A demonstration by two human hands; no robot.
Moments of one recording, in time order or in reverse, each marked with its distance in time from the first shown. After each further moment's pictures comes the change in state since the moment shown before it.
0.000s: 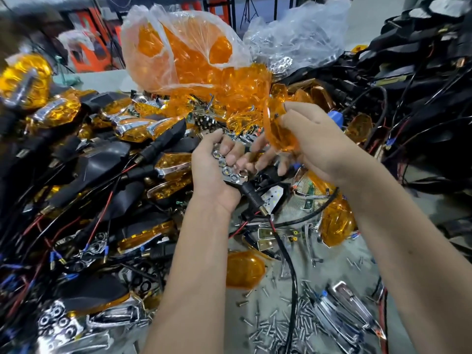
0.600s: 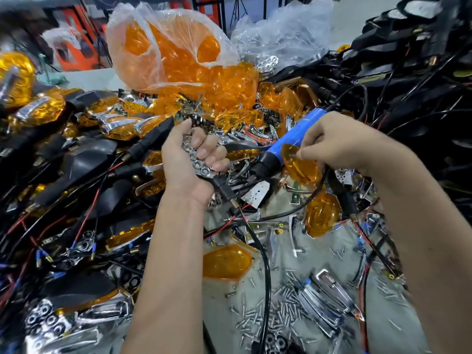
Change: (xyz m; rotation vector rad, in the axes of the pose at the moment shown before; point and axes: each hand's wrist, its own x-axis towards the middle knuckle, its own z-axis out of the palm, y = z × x) left_hand -0.005 0.019 -0.010 0.038 -0.086 0.054; right_hand -0.022 -0.001 -0.064 -0.944 0.099 0.297
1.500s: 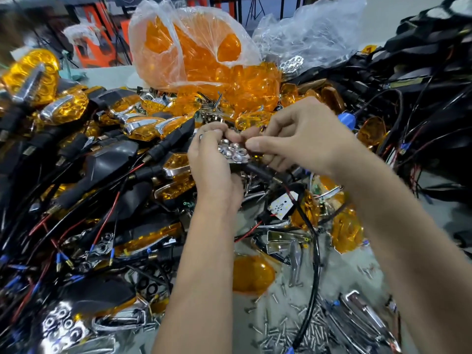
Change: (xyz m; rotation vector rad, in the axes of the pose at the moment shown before) left_hand 0.010 -0.013 0.012 0.120 0.239 0.359; right_hand 0.008 -0.079 0.035 0.460 0.026 -0.293
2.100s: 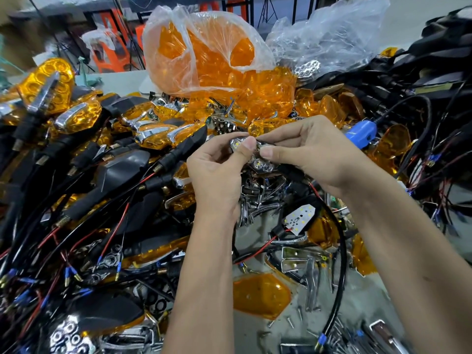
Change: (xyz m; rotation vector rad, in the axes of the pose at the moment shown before) left_hand 0.007 0.004 -0.021 0.439 -0.027 0.229; right_hand 0.021 0.025 0.014 0.364 -0.057 0.029
